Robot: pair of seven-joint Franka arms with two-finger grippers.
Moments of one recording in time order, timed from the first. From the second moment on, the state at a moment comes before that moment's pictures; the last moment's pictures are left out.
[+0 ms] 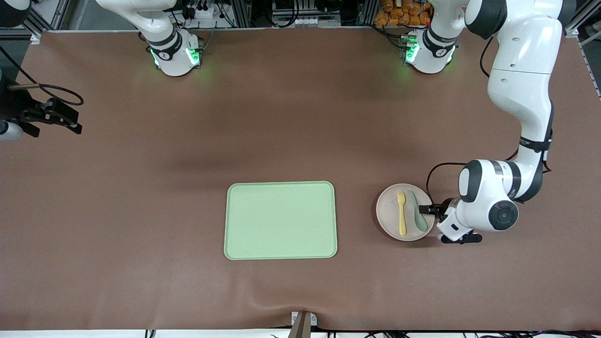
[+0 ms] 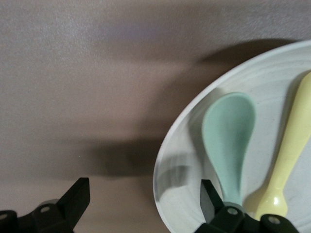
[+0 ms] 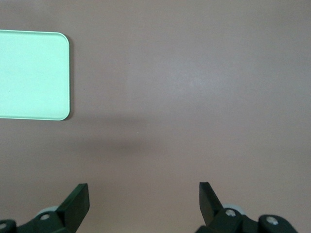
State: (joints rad) left arm -0.08 0.78 -0.04 -1.51 -0.04 2.04 -0.11; right arm 0.02 -0.01 -0.03 -1.60 0.00 1.60 -0.08
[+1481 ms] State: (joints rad) left arm -0.07 0.75 -0.08 -1.51 -0.04 2.14 -0.11; right arm 0.01 -0.01 -0.03 -1.60 0.00 1.60 -0.08
